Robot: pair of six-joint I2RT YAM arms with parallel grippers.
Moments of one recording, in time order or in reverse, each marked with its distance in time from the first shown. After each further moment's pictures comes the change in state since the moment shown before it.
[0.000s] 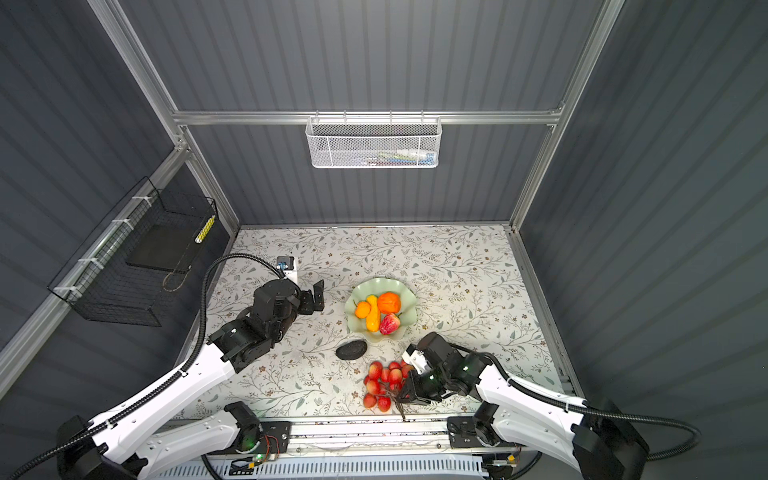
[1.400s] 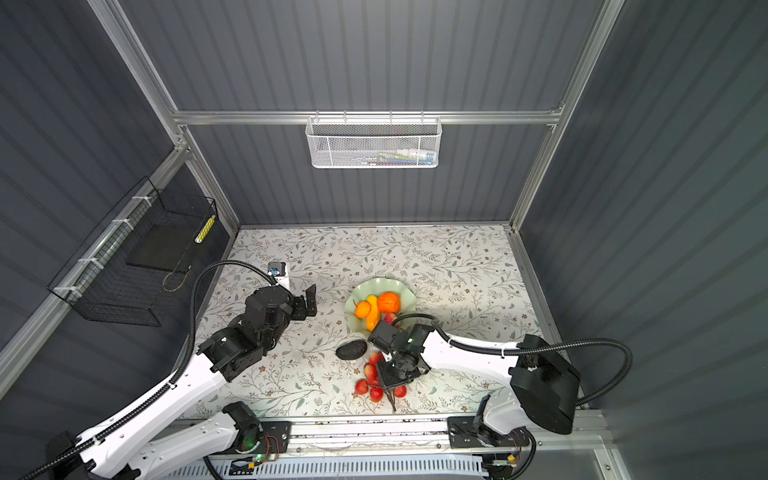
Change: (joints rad) left arm 0.000 -0.083 -0.042 -0.053 -0.043 0.000; right arm 0.224 0.492 0.505 -0.309 0.448 -0.188
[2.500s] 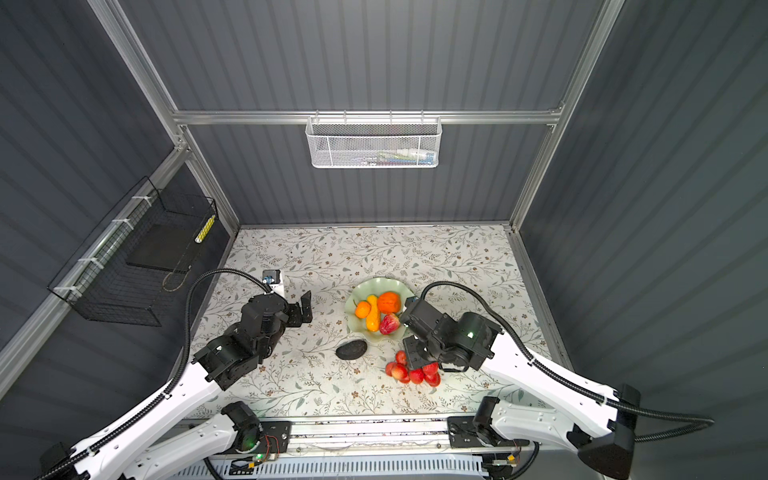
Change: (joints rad) left arm 0.000 -0.074 -0.064 -0.023 -0.017 -0.023; right arm -0.081 -0.370 0.251 -0.386 0.278 -0.084
